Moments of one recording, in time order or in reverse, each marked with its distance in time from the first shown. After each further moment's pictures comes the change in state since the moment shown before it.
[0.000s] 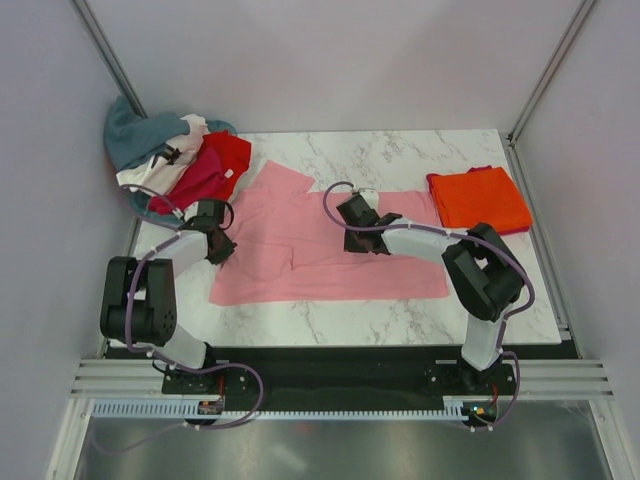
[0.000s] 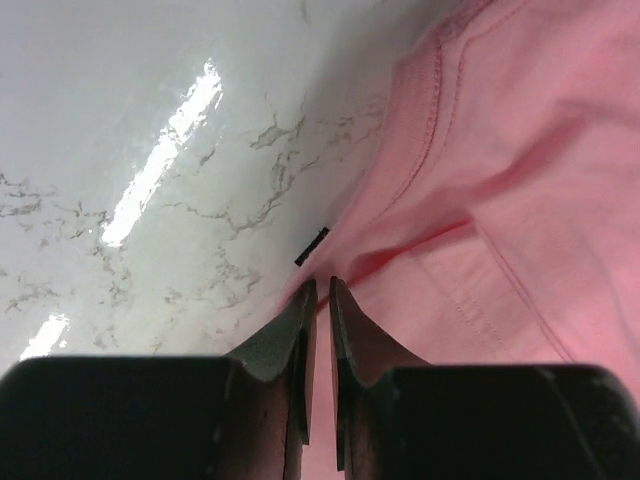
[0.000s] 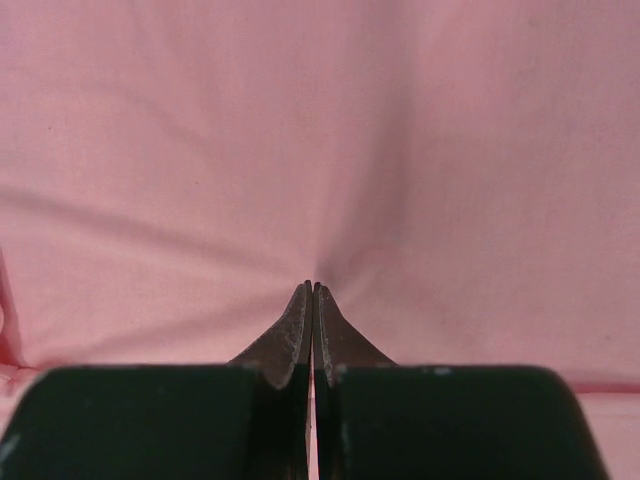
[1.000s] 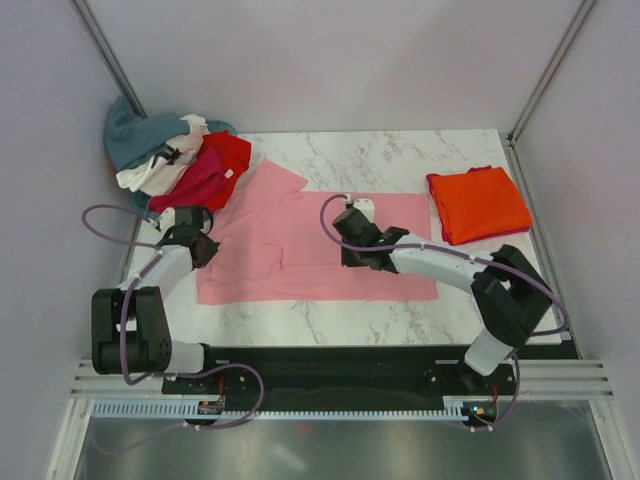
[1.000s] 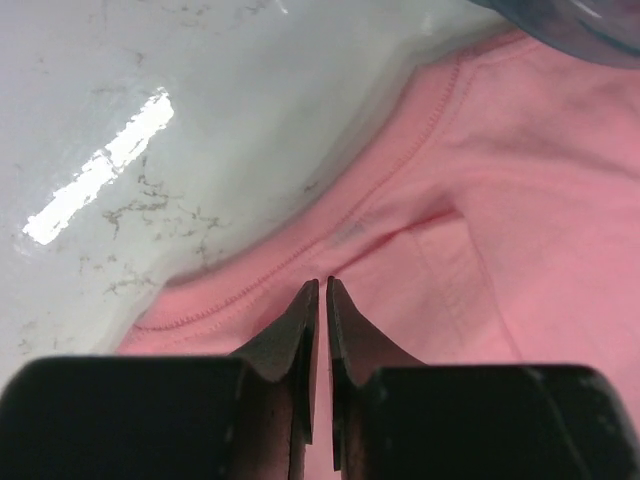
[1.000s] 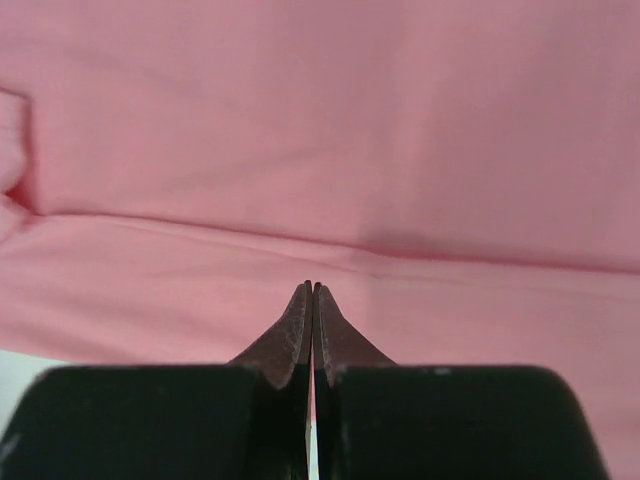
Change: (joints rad) left arm 0.134 -0.159 -0.100 0.045 0.012 -0.082; right arm 0.144 -0.137 -0.036 -0.053 0.002 -0.005
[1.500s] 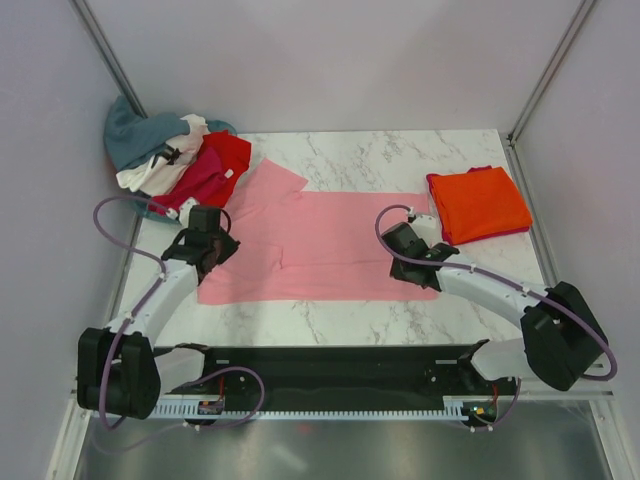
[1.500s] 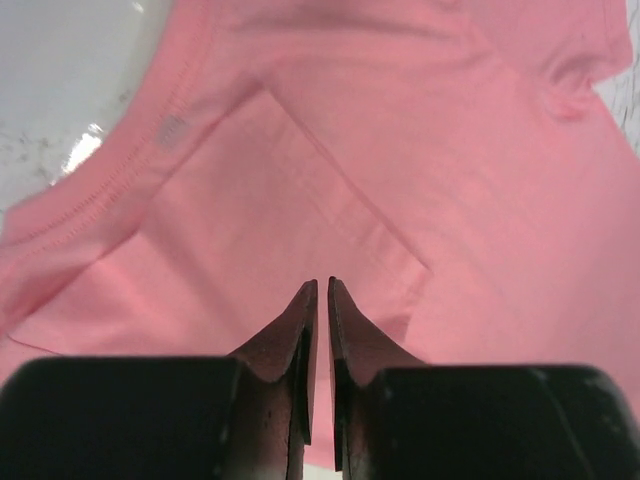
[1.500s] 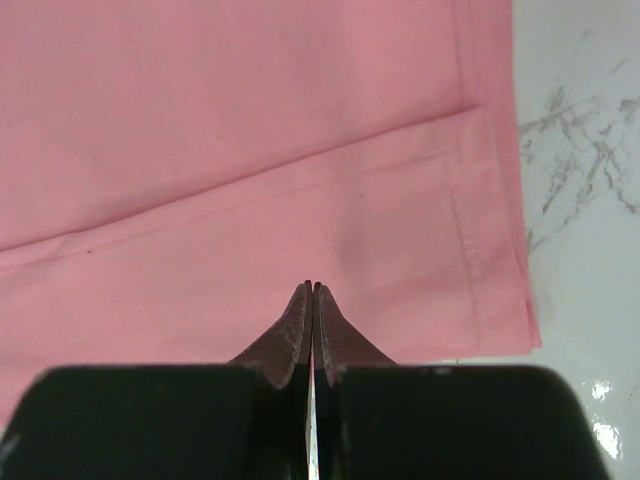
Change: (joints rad) left arm -0.198 -0.240 0.002 -0.063 0.029 -0.003; right arm -0.179 -0.381 -0.360 -0.137 0.140 0.135
